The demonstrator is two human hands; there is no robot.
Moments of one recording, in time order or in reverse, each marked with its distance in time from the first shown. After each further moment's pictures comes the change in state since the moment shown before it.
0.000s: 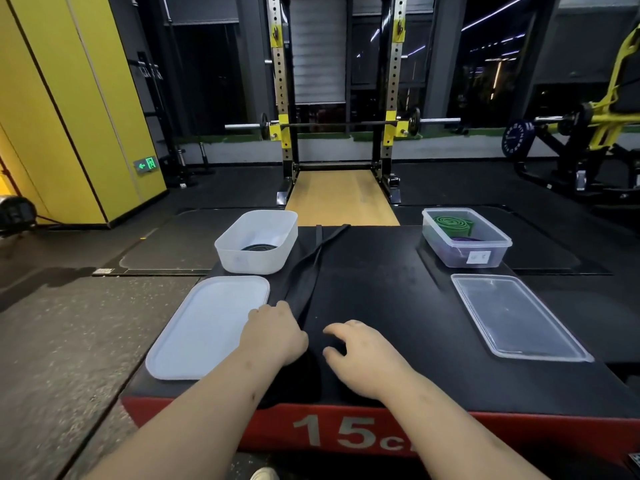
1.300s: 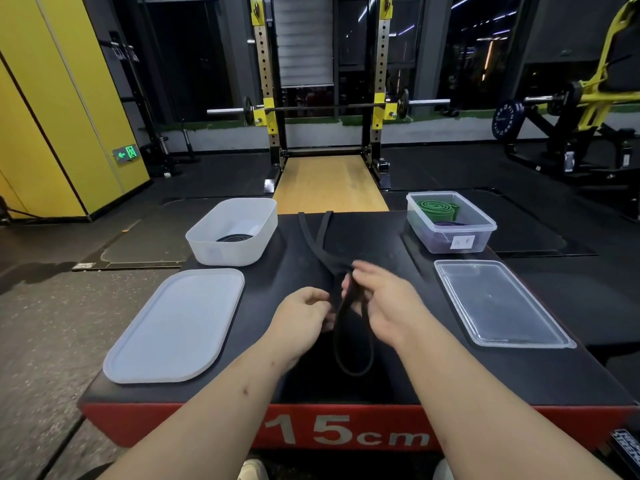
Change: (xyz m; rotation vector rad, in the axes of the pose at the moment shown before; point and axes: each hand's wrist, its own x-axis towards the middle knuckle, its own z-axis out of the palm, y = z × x) left_hand 0.002 0.067 0.031 -1.209 -0.176 0.056; right_hand 0.042 0.046 -0.051 1.609 0.261 0.294
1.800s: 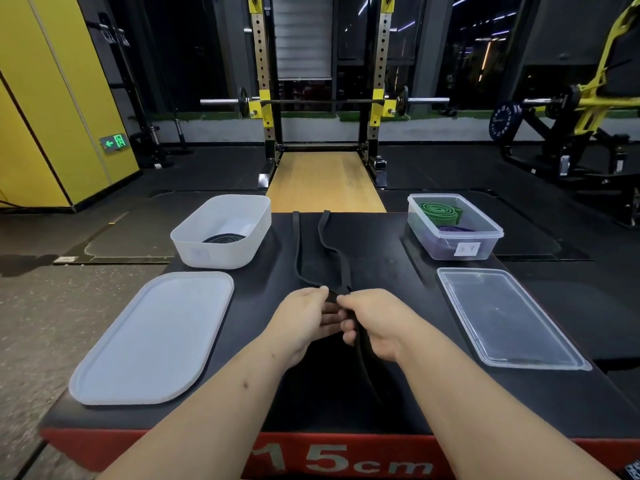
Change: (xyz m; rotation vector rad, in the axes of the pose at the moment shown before) left_hand 0.033 0.007 0.008 -0.286 -0.112 -0.135; right_hand 0.024 0.008 0.002 -0.435 -0.020 0.241
